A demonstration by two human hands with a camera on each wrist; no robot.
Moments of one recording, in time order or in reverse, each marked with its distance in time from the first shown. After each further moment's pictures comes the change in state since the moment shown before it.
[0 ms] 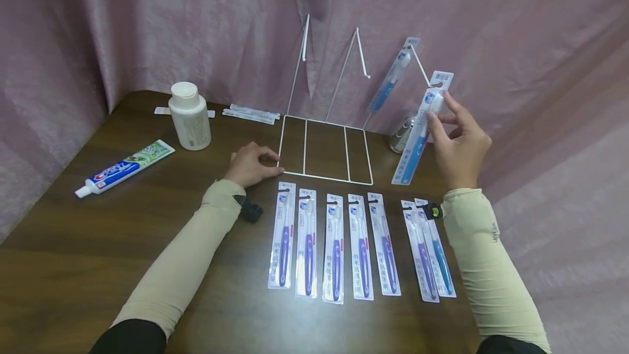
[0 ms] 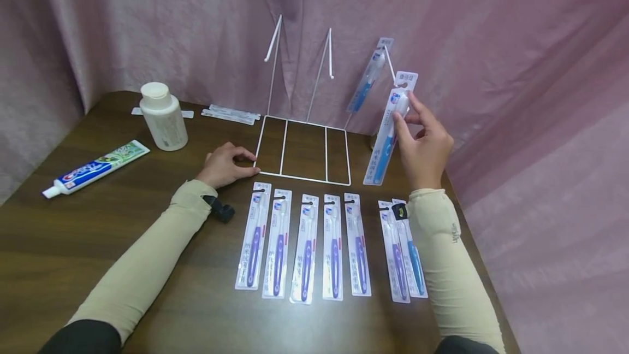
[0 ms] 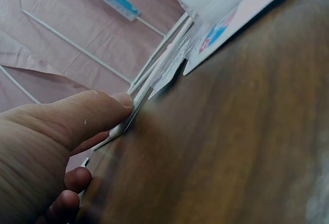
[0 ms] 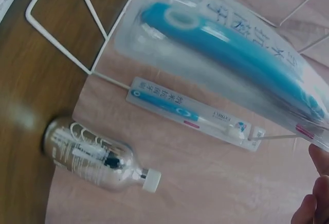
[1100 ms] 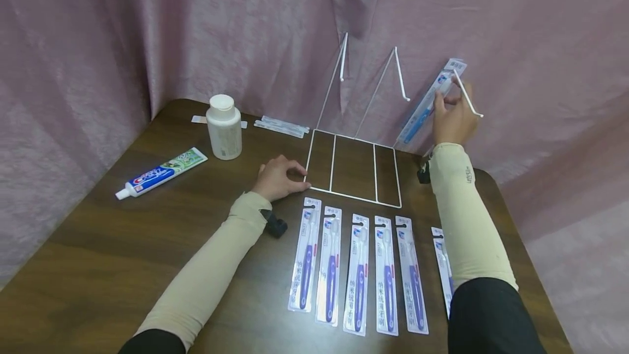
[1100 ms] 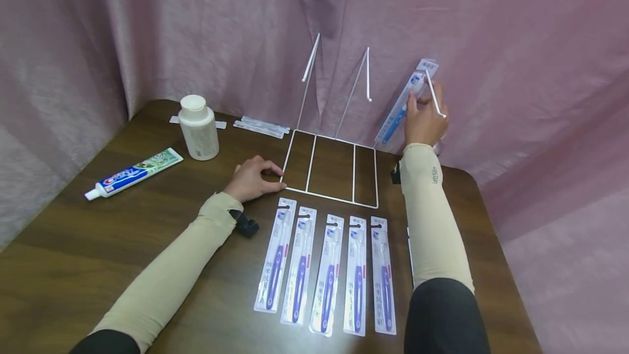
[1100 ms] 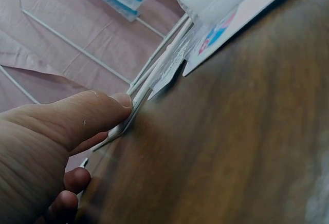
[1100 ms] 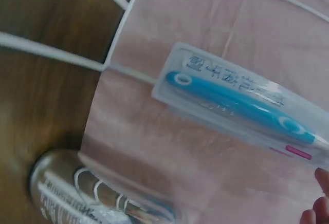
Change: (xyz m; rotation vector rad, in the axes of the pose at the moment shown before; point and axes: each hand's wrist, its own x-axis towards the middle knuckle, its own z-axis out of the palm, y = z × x) left_hand -0.004 0.002 0.000 0.009 0.031 0.006; right_hand 0.077 0.050 0.137 -0.226 0.018 0.154
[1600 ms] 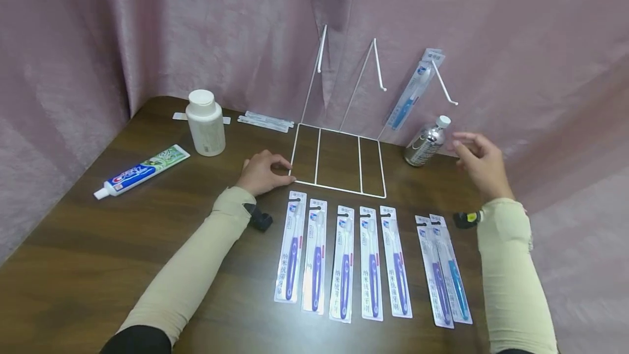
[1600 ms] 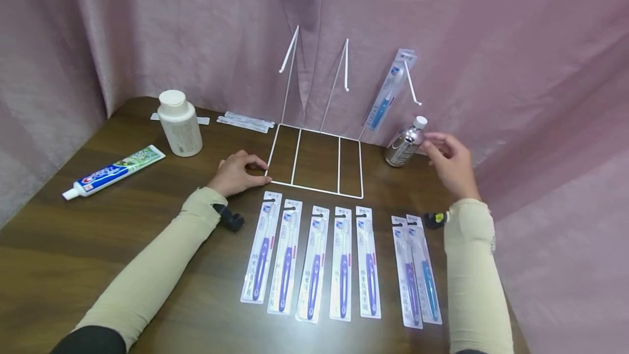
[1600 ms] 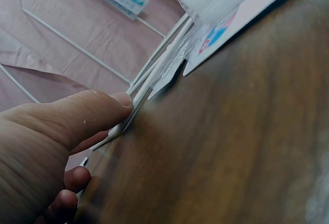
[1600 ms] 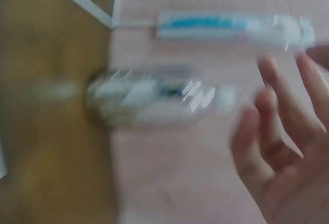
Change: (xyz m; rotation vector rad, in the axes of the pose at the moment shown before) left_hand -0.004 -0.026 -0.029 0.019 0.032 -0.026; right_hand -0.040 0.070 -0.089 0.582 -0.612 0.120
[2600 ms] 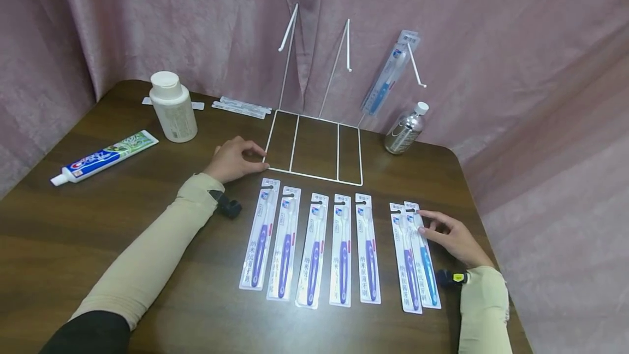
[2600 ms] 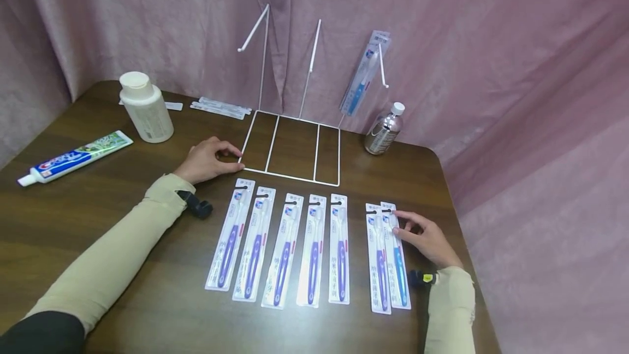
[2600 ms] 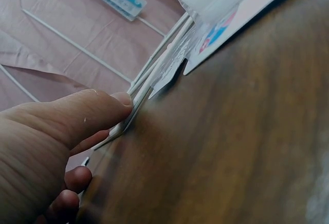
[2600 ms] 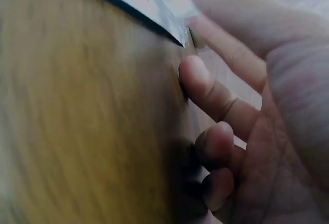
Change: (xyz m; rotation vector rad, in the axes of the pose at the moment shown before) left_hand 0.008 -0.009 0.001 -0.006 -0.013 0.012; right_hand -0.133 0.115 -0.052 -0.418 -0.440 0.169
